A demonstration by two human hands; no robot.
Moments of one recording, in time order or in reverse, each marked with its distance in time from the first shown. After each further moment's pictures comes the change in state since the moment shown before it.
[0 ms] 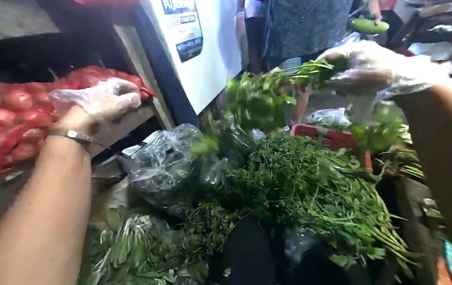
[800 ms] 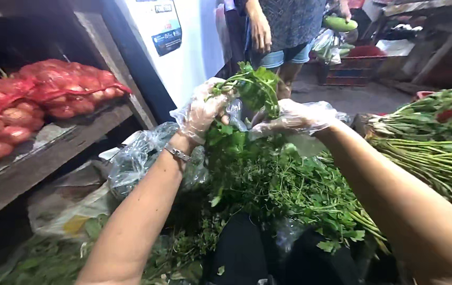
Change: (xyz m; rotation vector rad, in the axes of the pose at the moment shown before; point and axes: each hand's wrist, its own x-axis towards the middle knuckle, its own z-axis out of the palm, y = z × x) left_hand -0.030 0.143 0.162 -0.957 -0.129 0.538; right_hand -0.003 -0.006 0.095 0.479 -0.247 0.040
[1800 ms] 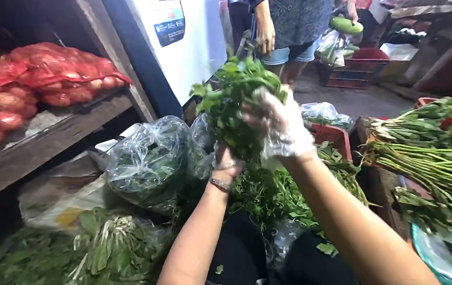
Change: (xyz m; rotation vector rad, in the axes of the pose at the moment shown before) left_hand -0.073 -0.067 0.072 -0.897 0.599 -0.698; right_hand 0.014 -0.038 0.081 1.017 0.654 -0.107
